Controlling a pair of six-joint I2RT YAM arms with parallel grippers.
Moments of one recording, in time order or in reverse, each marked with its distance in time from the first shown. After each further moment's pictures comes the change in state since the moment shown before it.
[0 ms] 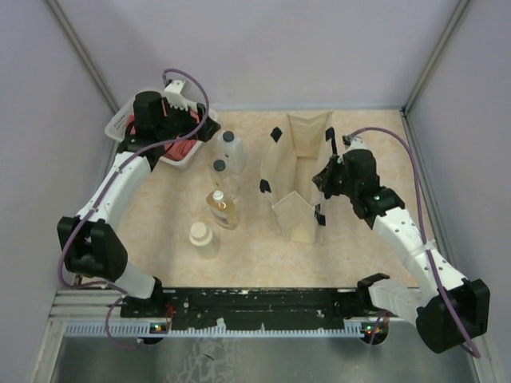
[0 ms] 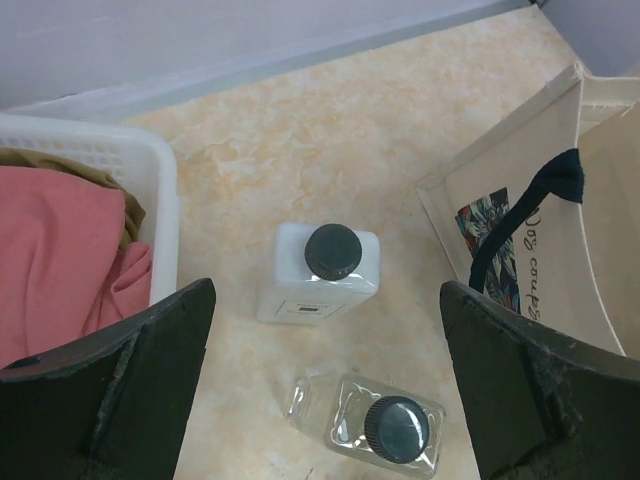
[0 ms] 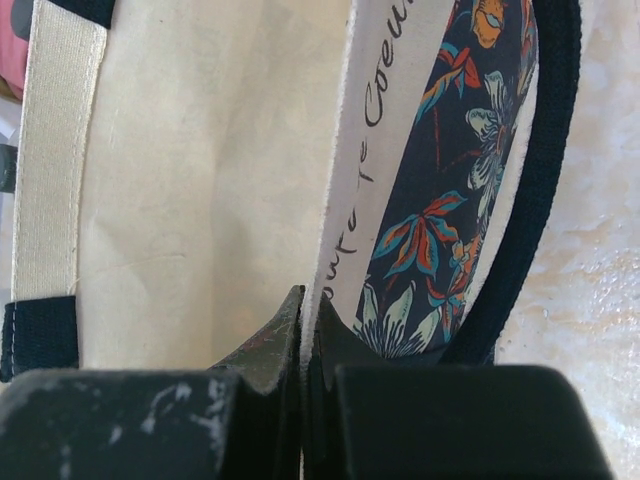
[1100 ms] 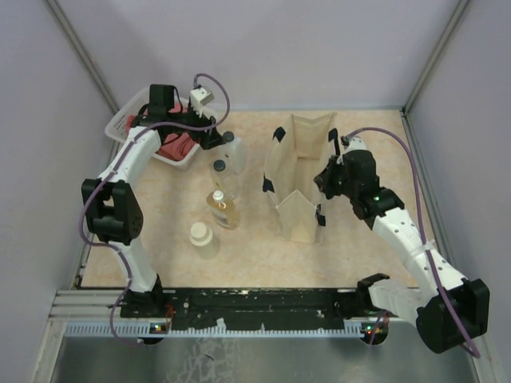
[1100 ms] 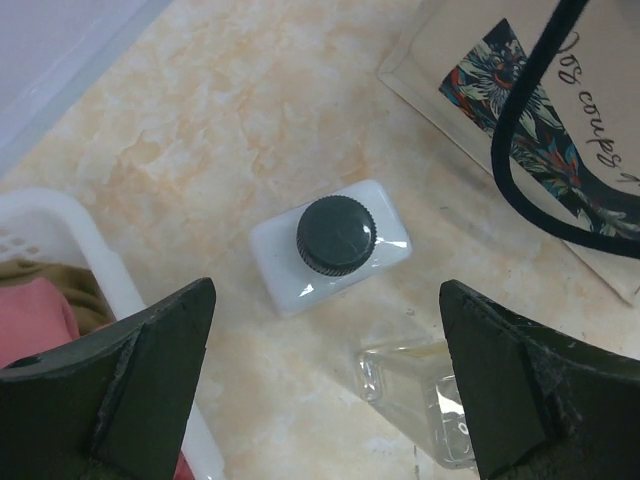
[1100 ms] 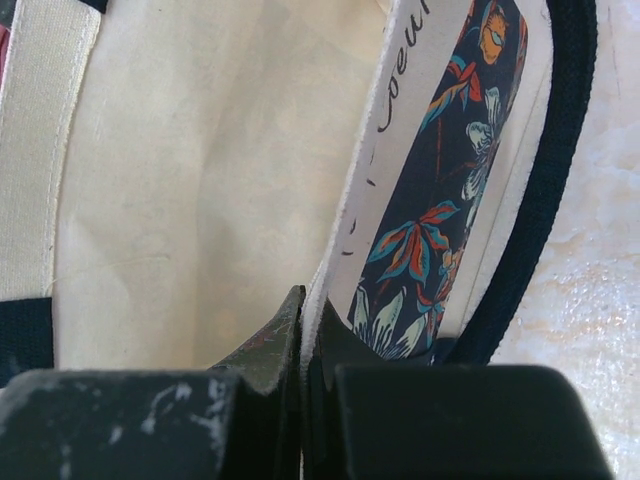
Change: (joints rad) left arm 0.044 0.356 0.331 -0.329 0.364 0.489; right arm 0.000 -0.001 -0.008 0.011 0.015 -0.063
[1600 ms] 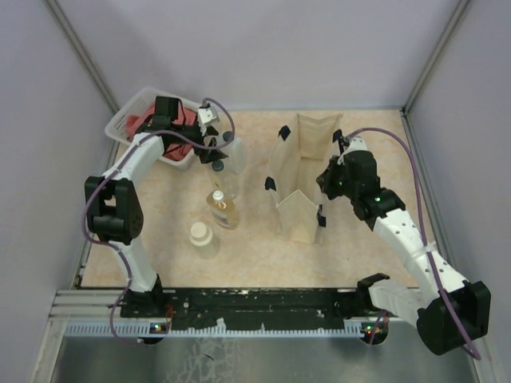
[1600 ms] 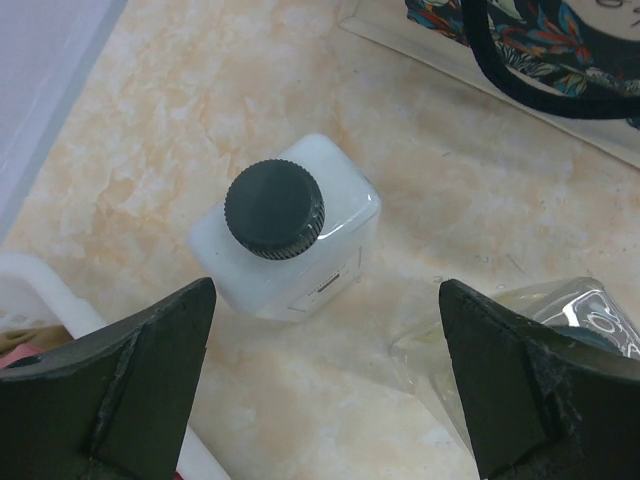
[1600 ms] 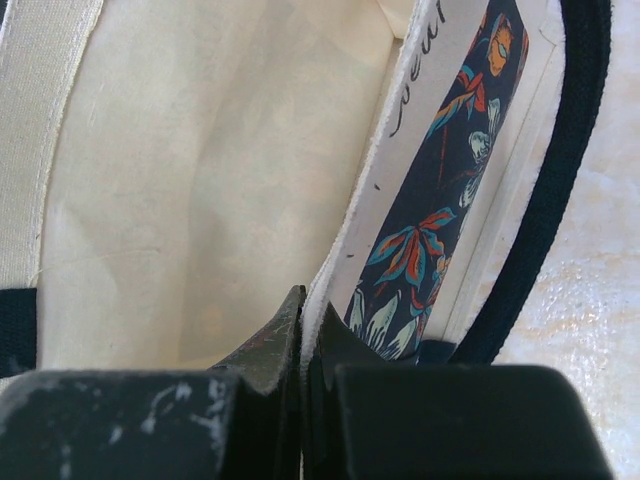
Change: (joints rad) left arm -0.002 0.005 -0.104 -0.018 0.118 0.386; right arm 0.000 -0.012 0.000 -0.018 0.029 -0.035
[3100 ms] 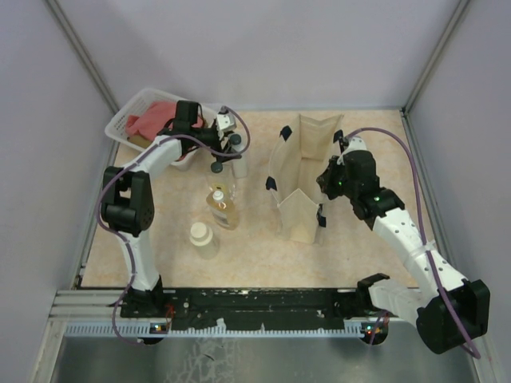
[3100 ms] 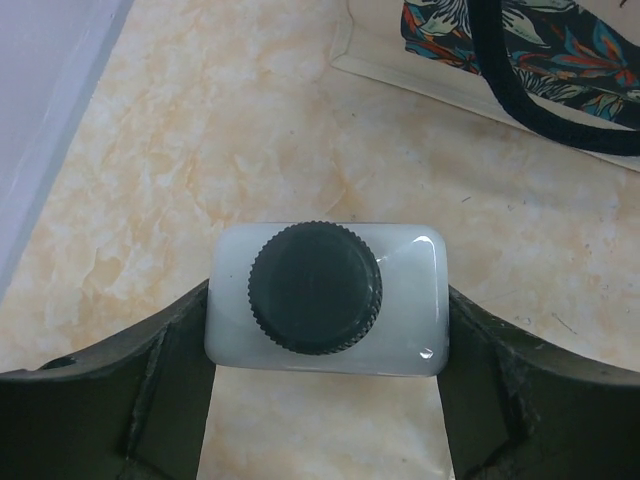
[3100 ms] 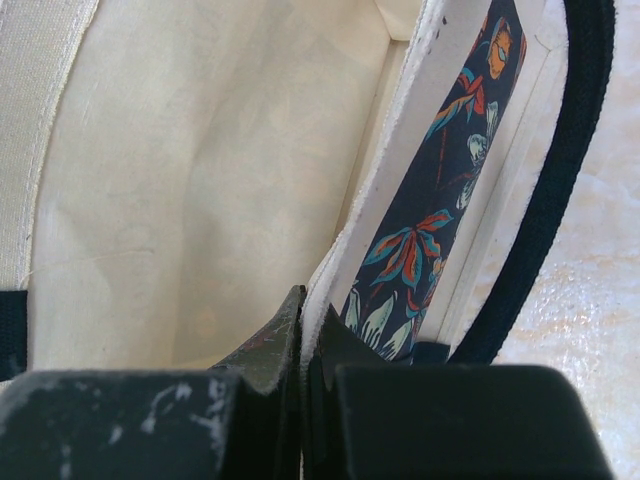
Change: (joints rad) left arm -0.092 0.118 -0.019 0.219 0.016 -0.002; right arm 0.000 0.009 0.000 0.002 0.010 -0.017
